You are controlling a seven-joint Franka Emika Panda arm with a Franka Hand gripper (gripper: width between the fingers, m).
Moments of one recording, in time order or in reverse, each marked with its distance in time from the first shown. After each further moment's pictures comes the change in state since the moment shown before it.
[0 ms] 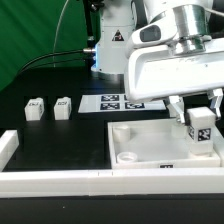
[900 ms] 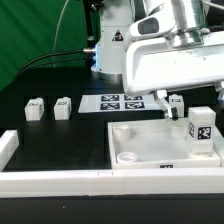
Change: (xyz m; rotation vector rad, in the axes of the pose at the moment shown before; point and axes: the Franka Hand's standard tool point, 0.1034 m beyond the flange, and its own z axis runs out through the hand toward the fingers) arm 0.002 0.001 -0.009 -0.003 -0.002 -0.004
